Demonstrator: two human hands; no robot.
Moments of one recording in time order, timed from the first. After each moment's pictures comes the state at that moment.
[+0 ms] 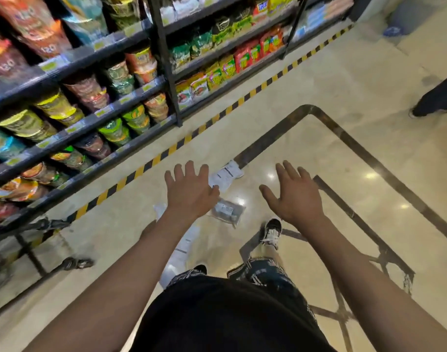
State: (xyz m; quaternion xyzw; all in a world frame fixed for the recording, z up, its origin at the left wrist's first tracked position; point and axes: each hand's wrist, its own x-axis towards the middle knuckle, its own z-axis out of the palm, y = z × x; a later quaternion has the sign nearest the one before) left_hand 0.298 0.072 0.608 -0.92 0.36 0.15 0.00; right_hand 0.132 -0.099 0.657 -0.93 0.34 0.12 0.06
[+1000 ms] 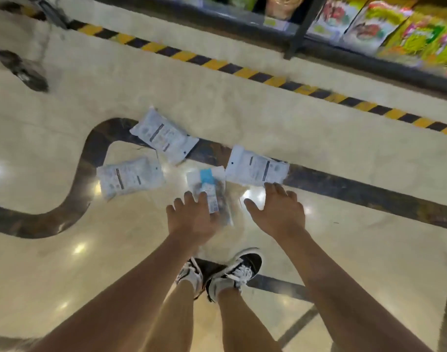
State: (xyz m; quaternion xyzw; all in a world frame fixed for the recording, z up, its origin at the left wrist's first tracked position) left_hand 0.259 -0.135 0.164 -0.89 -0.15 0.42 -0.09; right_hand 0.321 -0.318 0.170 -0.92 -0.04 0.38 0.02
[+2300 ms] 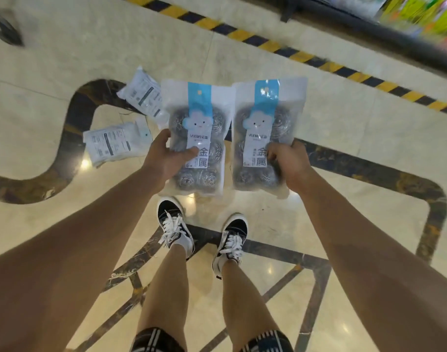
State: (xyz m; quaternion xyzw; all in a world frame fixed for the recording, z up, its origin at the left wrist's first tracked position) left_hand 0.267 -0.095 0.170 -0.68 -0.41 0.19 -0.58; right_hand 0.341 -0.348 0.182 -0.74 0.30 0.31 0.51
